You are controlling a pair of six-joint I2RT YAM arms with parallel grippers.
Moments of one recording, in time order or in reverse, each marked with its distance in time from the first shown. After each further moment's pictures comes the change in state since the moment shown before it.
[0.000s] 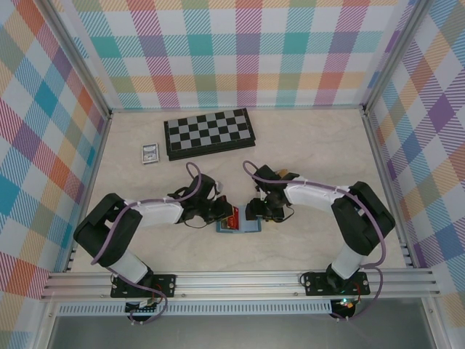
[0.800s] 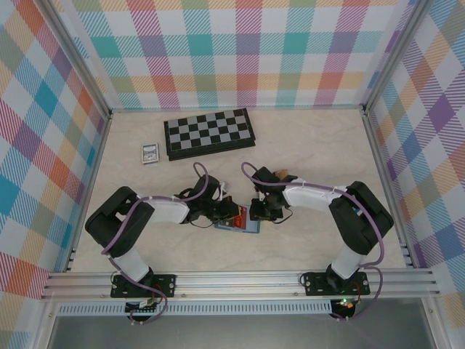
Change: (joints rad) left arm -0.019 0.104 0.015 0.142 0.069 0.024; right arm 0.005 0.009 -0.022 0.055 0.041 0.006
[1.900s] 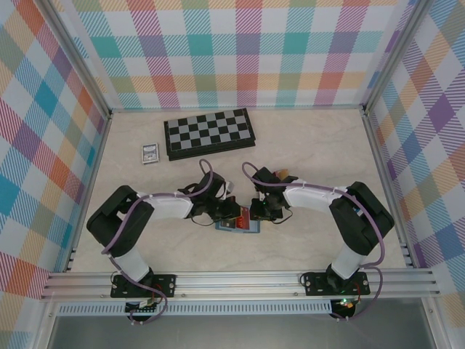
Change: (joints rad) left arm -0.019 0.014 0.096 -0.187 -0.010 0.081; right arm 0.001 -0.006 -0.011 0.020 0.005 0.016
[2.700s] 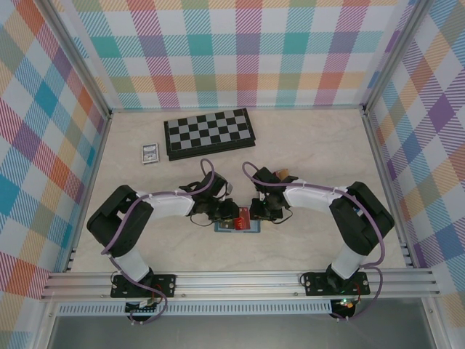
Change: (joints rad) left arm -0.008 -0.010 0.043 -0.159 -0.078 0.040; right arm 0.000 -0.002 0.000 -0.002 0.007 0.011
